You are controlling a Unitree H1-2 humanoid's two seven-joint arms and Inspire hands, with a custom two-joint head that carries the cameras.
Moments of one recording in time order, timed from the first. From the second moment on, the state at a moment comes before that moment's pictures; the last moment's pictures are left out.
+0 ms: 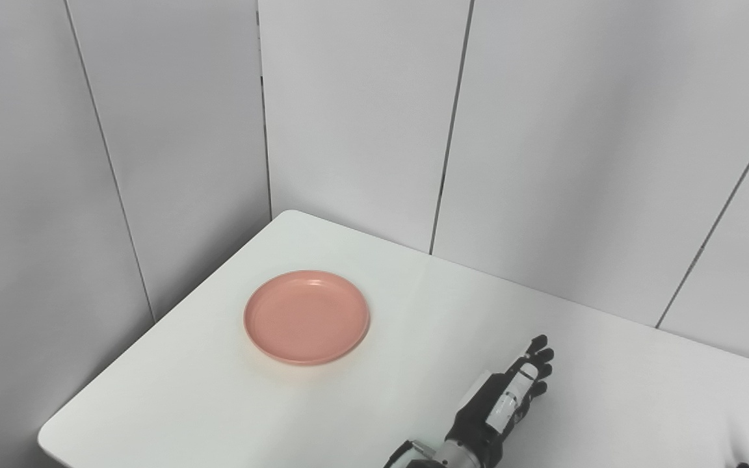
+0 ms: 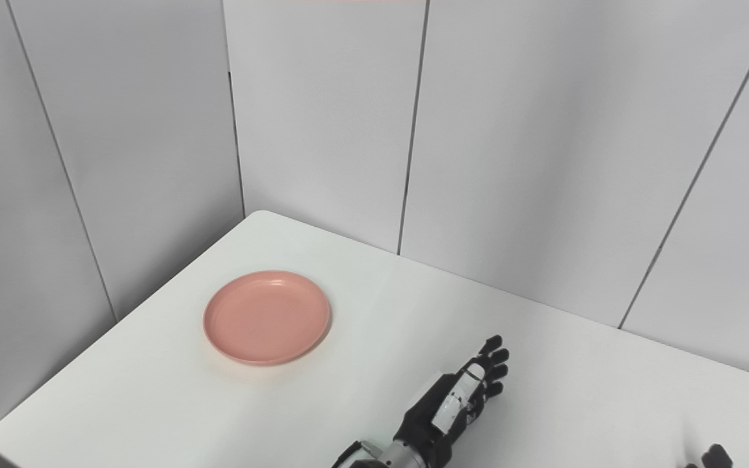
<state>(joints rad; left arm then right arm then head) -0.27 -0.19 -0.13 0.28 -0.11 -0.05 -0.08 -0.06 -0.11 -0.11 -0.05 0.18 0.03 0.07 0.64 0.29</state>
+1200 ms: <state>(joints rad) -0.20 -0.17 -0.11 -0.07 -0.09 0.11 -0.01 -0.06 -0.10 -0.10 -0.06 0.17 0.03 0.05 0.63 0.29</state>
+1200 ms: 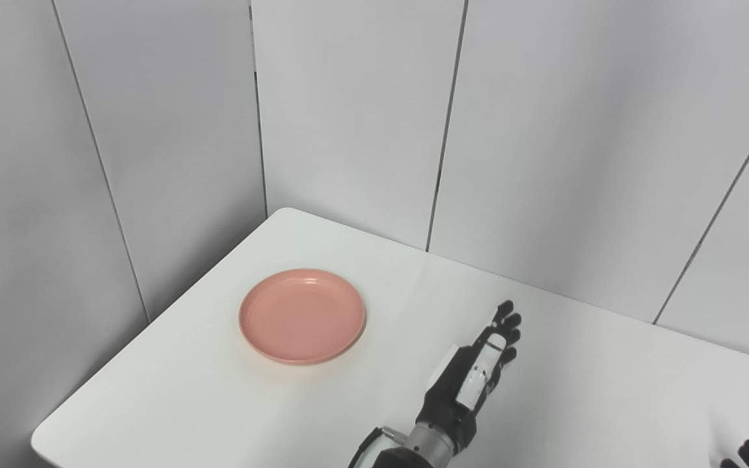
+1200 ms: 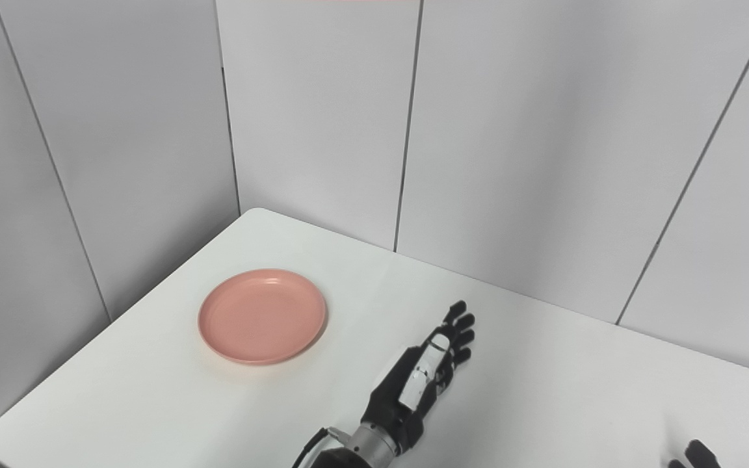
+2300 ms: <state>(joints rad) -0.32 -0.03 0.25 -0.38 -0.13 0.15 0.14 -0.07 -0.10 -0.11 -0.05 0.17 0.03 0.04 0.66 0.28</state>
